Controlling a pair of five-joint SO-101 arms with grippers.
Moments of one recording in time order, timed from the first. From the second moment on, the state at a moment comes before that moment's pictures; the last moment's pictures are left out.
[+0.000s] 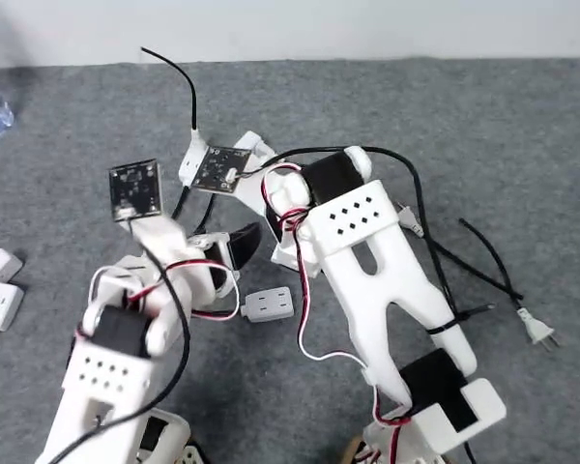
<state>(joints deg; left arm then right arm) 11.7 -53.4 52.7 57.0 29.1 -31.1 0.3 -10.8 97.7 39.9</state>
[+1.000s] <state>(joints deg) 15.5 -78.5 73.2 46.6 30.0 -37.9 -12.0 -10.5 100.4 38.0</state>
